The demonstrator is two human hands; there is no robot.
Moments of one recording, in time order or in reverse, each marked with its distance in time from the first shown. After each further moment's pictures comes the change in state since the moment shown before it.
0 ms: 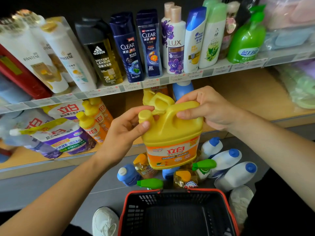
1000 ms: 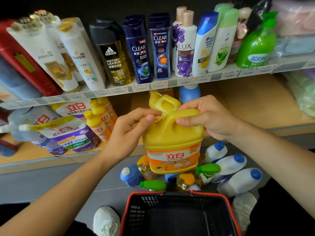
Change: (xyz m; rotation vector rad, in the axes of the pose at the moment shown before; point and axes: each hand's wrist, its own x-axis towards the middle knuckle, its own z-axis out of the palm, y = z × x) left_hand 0.001 0.013 -0.002 0.314 0.051 0.137; right_hand 0.002 0.006 0.022 -0.013 0.049 -0.014
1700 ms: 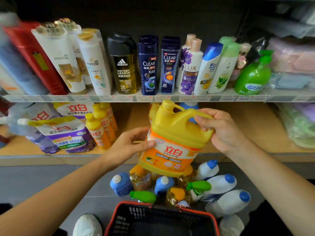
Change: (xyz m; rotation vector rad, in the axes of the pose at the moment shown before) left_hand -0.009 -0.045 -0.006 -0.272 -0.117 -0.402; right_hand 0.001 -0.003 -0.025 0.251 0.161 -0.057
